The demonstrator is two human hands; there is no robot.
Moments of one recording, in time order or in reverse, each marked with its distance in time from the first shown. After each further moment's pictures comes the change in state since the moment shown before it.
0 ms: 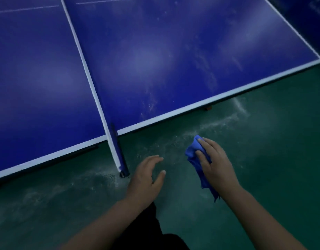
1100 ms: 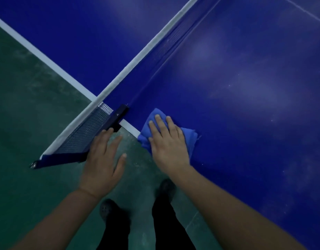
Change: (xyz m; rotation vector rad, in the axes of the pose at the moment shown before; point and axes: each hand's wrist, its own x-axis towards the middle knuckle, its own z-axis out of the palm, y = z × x) left_hand 0.114 -0.017 0.064 0.485 0.784 -0.754; right_hand 0.278 -0.041 0.160 -0.460 -0.583 -1.338
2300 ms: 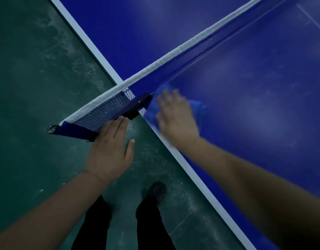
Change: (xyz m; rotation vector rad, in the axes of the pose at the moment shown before) left_hand -0.006 -0.008 0.007 0.073 0.055 -0.191; right_hand 0.077 -0.005 -0.016 -0.036 0.006 -0.213
